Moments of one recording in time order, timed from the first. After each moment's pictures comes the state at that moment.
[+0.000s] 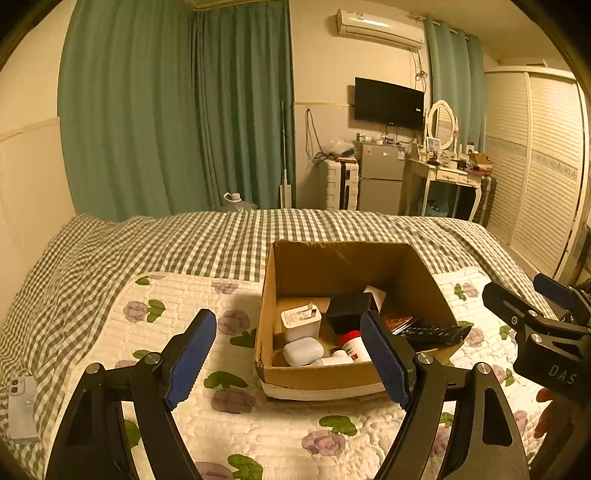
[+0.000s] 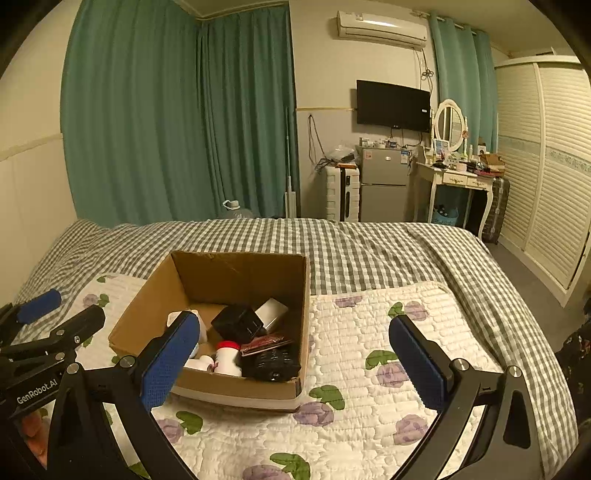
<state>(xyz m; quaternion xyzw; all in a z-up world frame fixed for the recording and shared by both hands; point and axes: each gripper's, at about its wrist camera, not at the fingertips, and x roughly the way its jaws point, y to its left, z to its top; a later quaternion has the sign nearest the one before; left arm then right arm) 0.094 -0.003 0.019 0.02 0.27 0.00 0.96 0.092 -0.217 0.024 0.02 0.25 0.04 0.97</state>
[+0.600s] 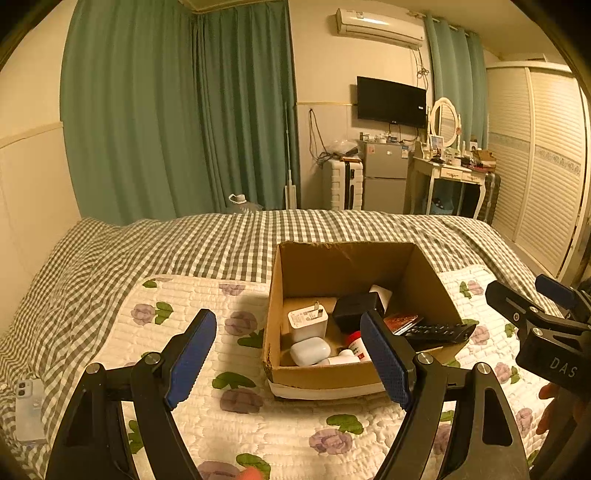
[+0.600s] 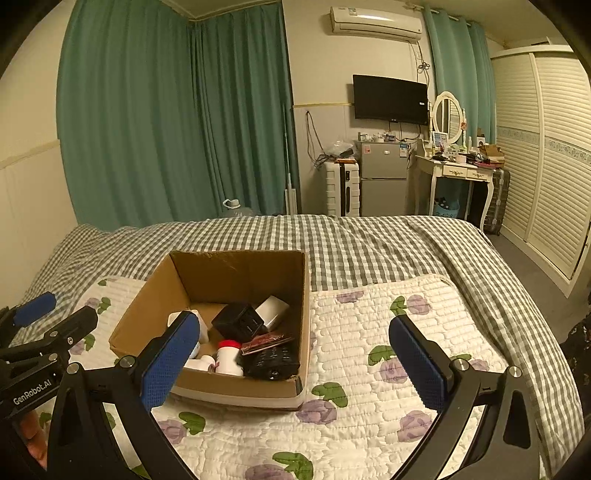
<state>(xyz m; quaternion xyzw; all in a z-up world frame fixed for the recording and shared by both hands) 0.092 -0.003 0.021 0.03 0.27 0.00 0.96 0.094 -0.221 0.020 0.03 0.26 0.04 0.96</state>
